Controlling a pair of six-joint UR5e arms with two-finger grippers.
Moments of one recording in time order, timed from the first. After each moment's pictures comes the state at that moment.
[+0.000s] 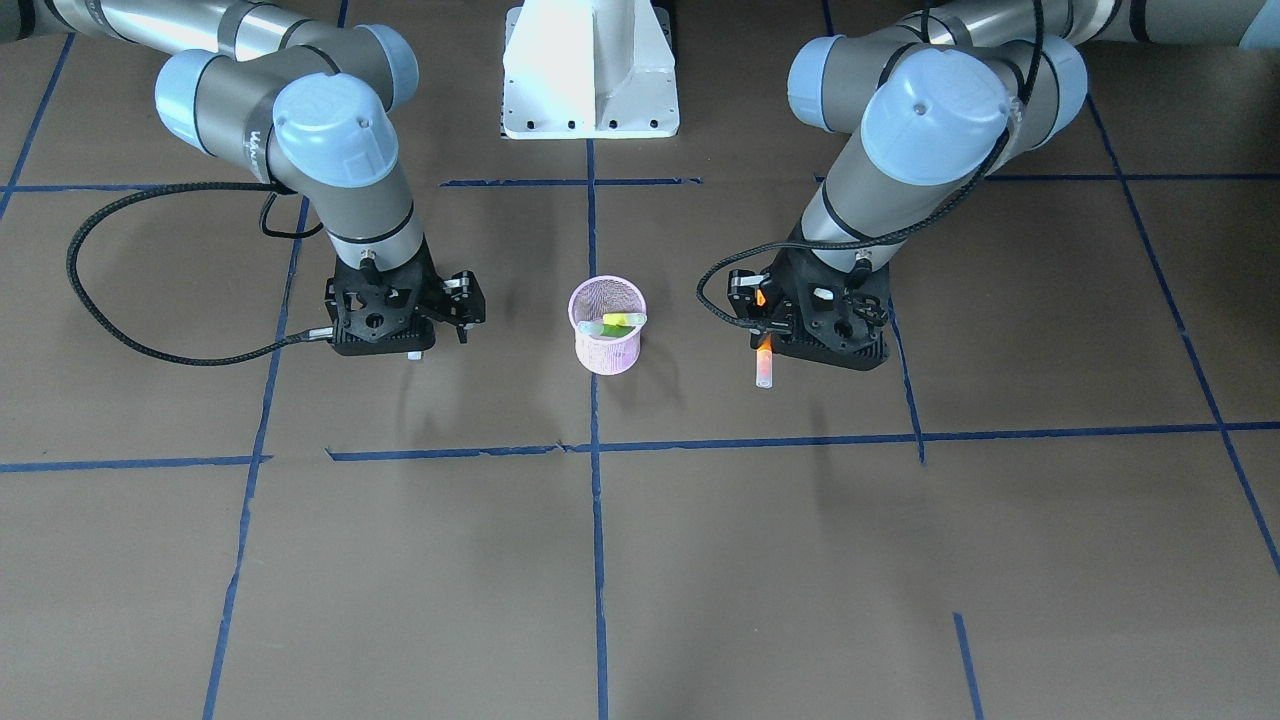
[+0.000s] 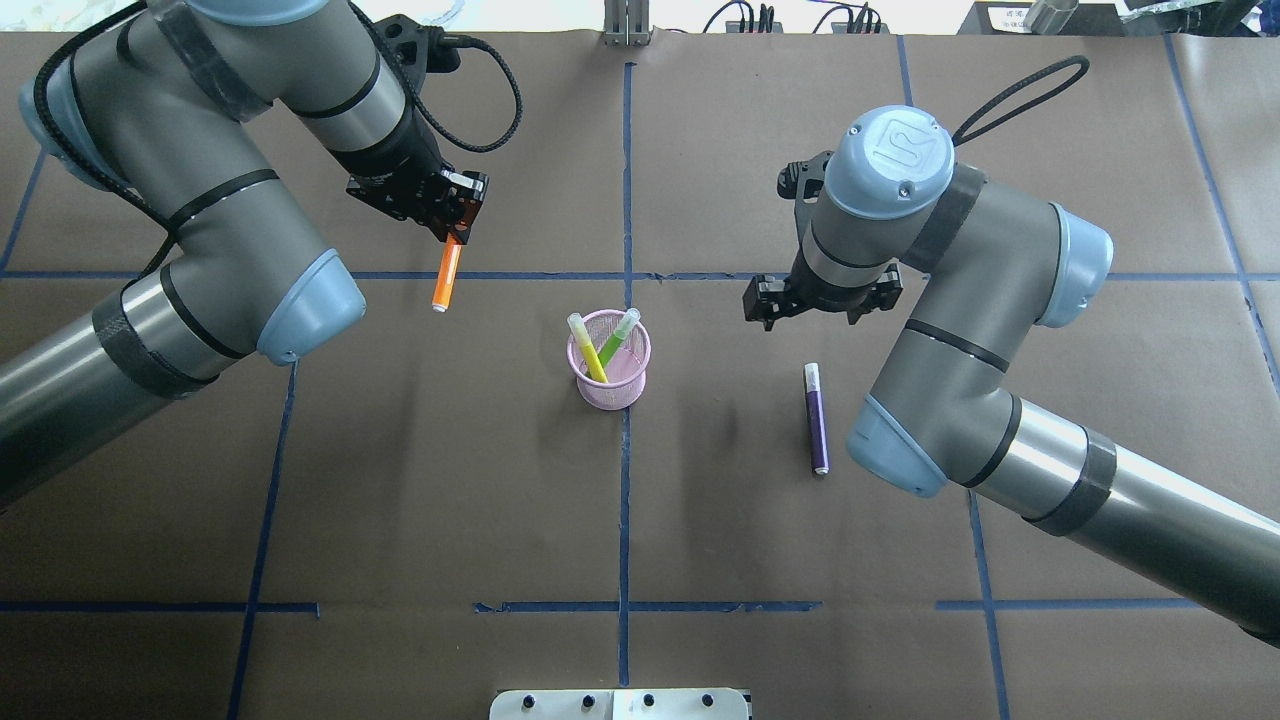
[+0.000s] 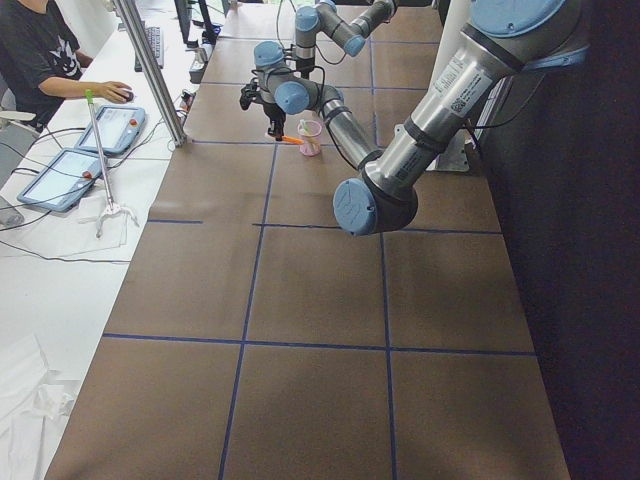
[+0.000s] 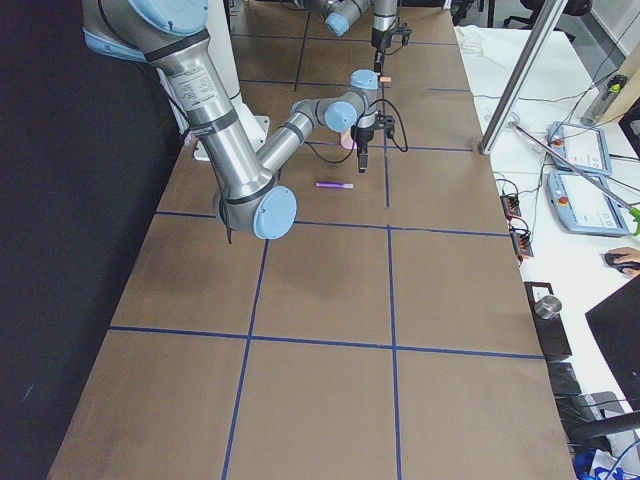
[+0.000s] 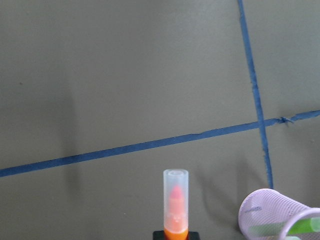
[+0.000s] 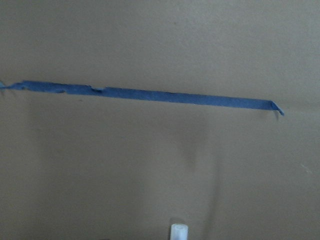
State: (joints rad) left arm -0.85 -2.29 -1.65 -1.56 -2.20 -0.84; right arm 0.68 -1.03 1.70 -1.63 1.95 0.96
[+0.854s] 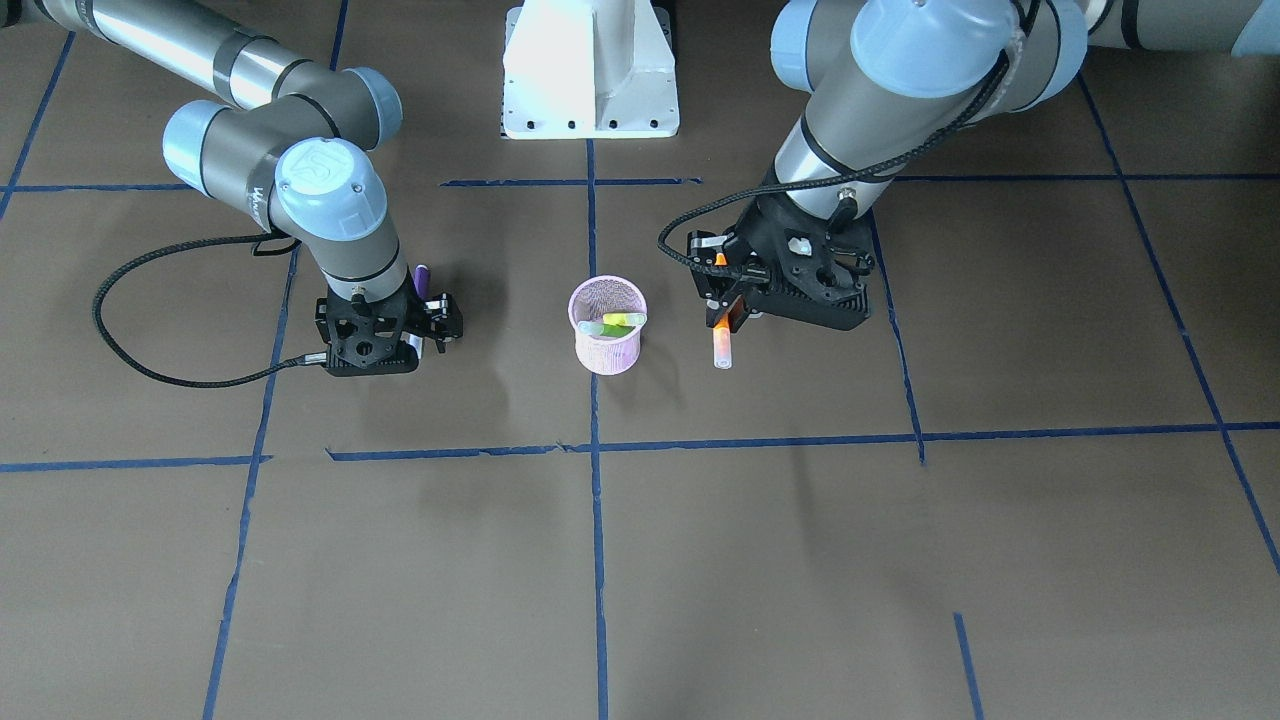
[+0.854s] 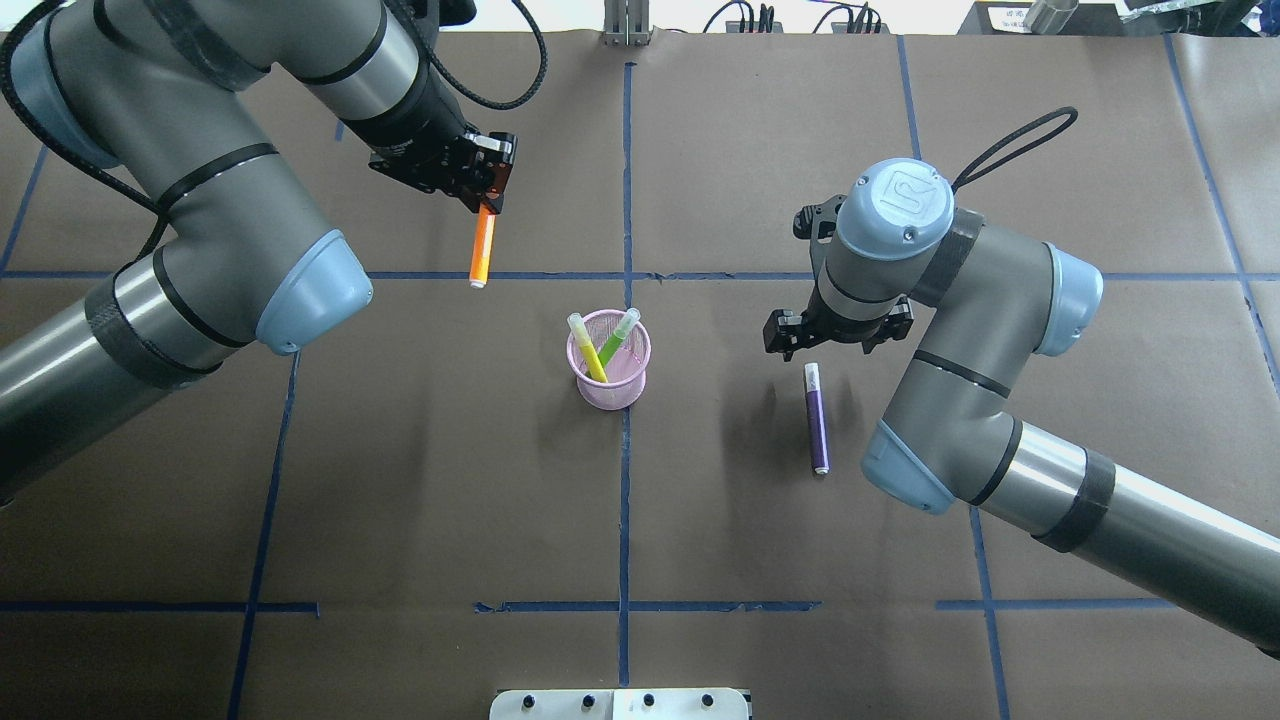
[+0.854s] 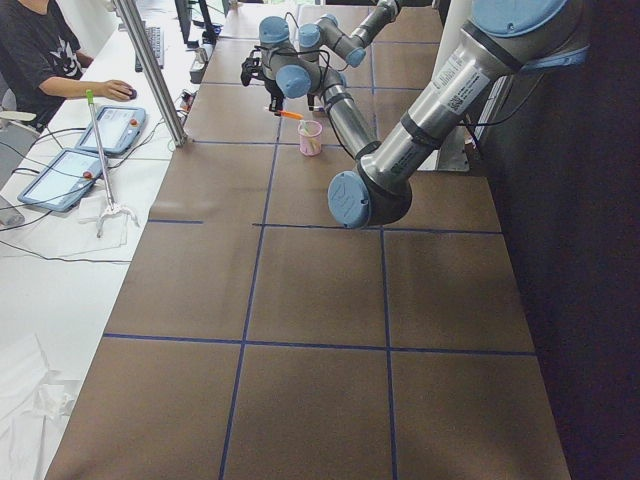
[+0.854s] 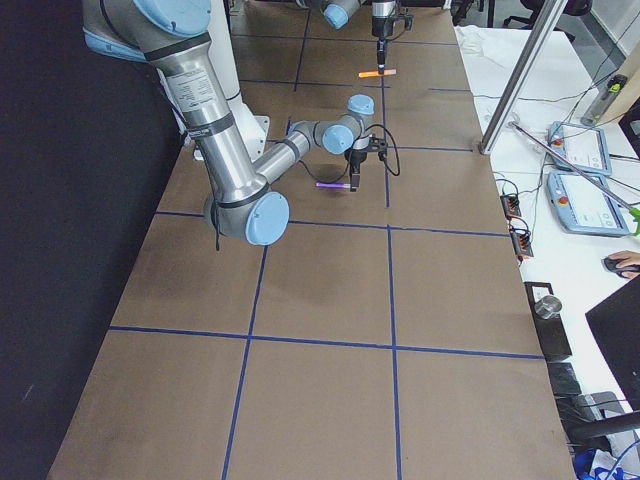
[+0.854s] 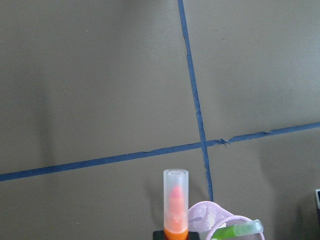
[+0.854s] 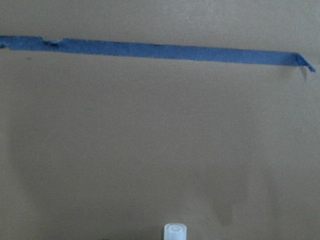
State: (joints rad) left arm -0.86 -2.33 -1.70 -1.65 -2.20 -0.99; right arm 0.64 -1.06 1.61 -1.52 1.99 1.04
